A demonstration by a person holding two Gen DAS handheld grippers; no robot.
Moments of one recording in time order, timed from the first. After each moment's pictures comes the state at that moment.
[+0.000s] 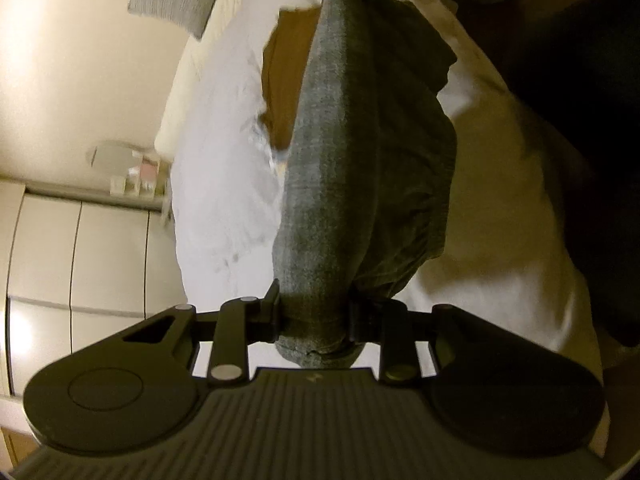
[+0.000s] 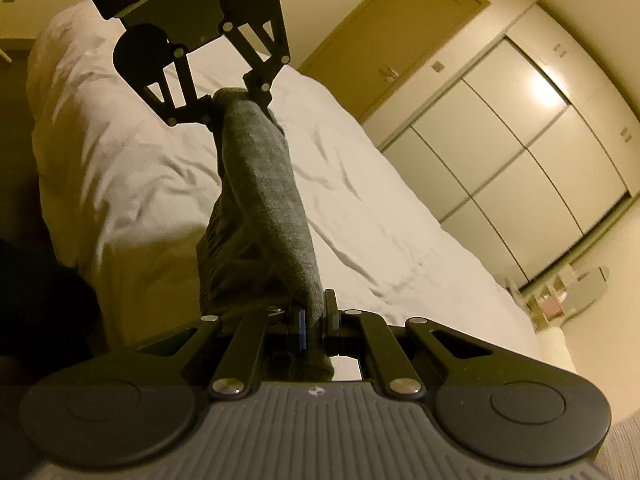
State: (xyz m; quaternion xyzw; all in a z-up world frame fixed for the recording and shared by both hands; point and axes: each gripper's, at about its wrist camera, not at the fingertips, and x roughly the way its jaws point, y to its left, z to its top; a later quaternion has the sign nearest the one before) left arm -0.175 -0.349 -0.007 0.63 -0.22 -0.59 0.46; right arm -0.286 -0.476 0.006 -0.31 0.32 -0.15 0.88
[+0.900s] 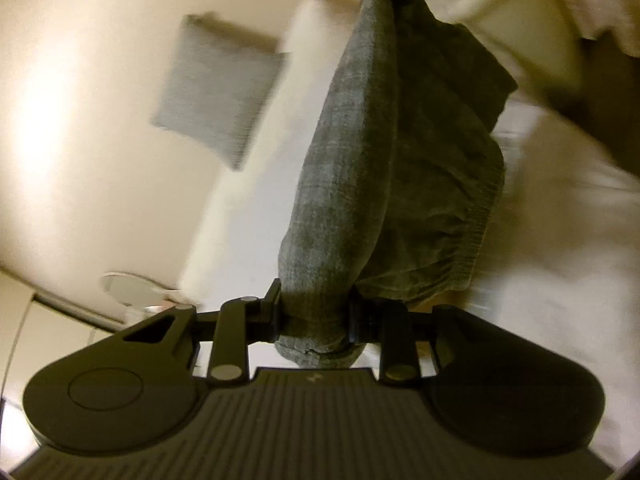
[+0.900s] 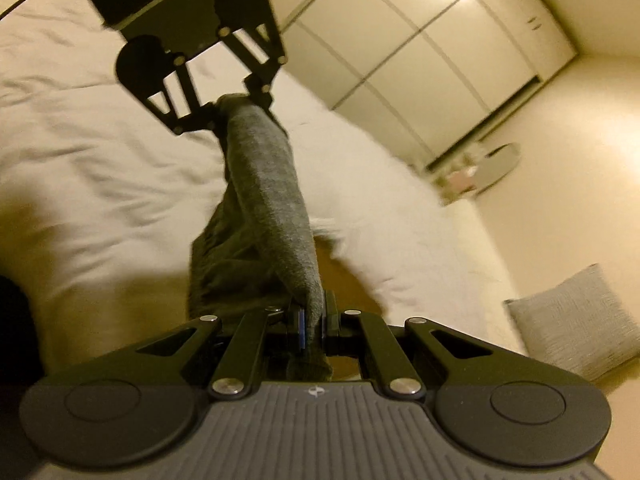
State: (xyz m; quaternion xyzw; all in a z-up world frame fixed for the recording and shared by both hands) left arm -0.224 -0.644 0.029 0.48 -0.35 -0.68 0.43; right arm -0.357 -0.634 0.052 -0.26 0.38 -0.35 0.82
